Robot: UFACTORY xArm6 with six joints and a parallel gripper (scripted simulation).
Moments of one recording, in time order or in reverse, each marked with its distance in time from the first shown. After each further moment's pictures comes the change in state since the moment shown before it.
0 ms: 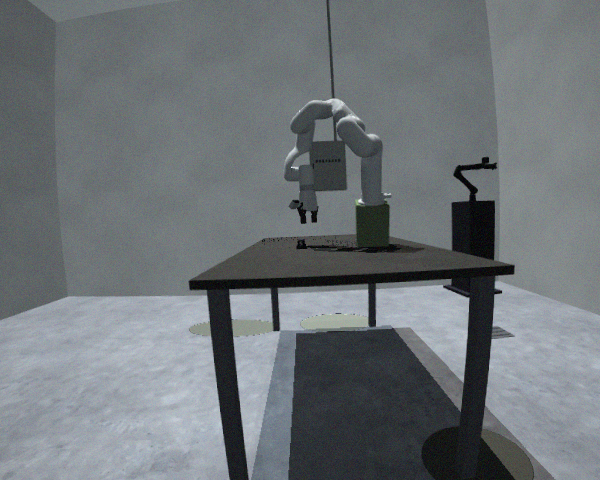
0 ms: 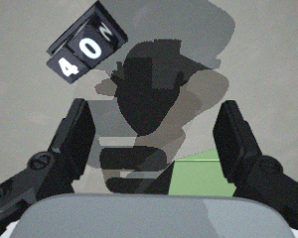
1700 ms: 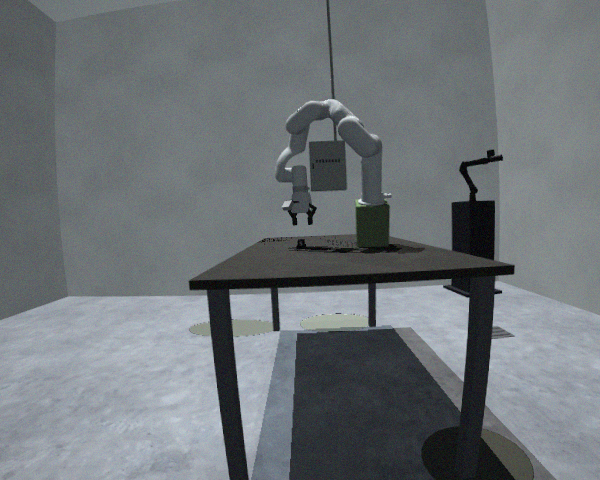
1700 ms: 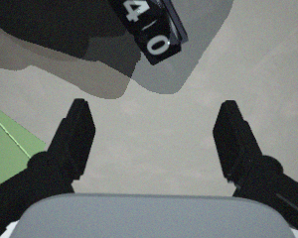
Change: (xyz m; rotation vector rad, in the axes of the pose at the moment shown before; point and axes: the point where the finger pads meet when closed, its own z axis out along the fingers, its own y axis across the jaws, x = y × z) arm 0.008 -0.044 0.007 -0.007 -0.007 -1.646
